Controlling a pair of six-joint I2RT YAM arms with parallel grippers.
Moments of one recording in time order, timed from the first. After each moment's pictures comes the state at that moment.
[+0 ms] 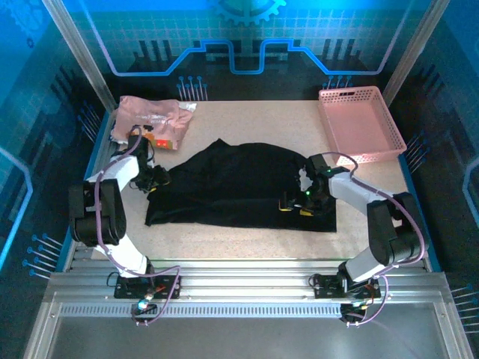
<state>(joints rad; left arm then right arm) 0.15 1.71 1.06 -0.67 0.12 -0.36 0.29 1.55 0.87 -0.71 -0.40 0.39</state>
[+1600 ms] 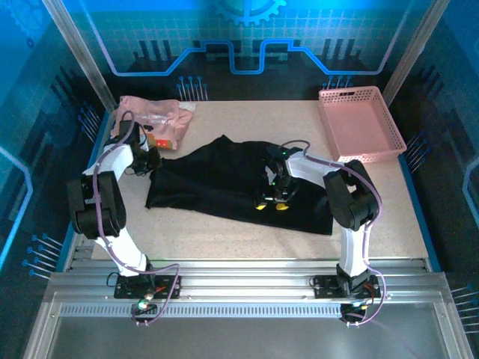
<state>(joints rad) 0.20 1.78 1.25 -0.63 0.20 -0.29 0.52 1.97 1.31 -0.94 -0.30 0.45</state>
